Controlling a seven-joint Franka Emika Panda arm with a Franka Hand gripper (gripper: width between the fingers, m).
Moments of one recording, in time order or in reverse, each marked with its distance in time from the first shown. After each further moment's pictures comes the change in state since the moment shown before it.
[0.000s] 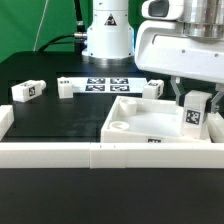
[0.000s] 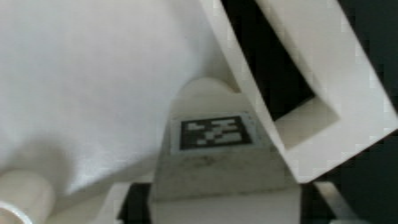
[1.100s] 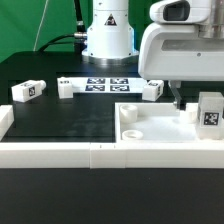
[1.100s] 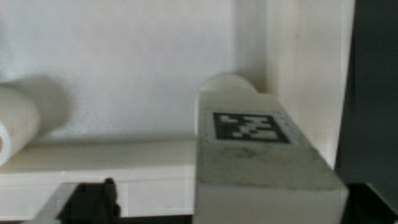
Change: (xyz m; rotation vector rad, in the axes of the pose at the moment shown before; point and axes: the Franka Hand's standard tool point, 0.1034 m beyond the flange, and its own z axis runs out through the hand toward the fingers) arm -0.008 -0.017 -0.001 0.035 -0.019 -0.660
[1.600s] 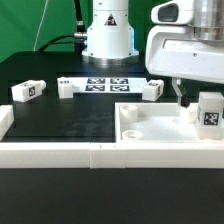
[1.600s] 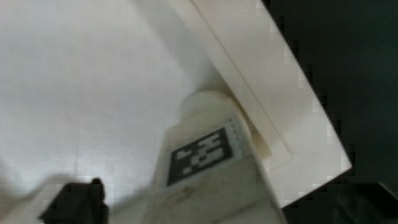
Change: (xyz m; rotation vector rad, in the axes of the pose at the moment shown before) arm -0.006 -0.012 0.002 0.014 -0.006 0.333
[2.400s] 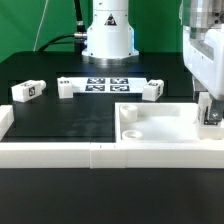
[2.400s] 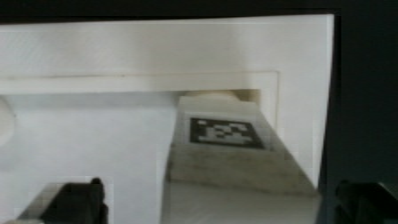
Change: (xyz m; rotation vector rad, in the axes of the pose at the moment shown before) arm 0.003 0.008 0.001 0.007 -0.015 1.050
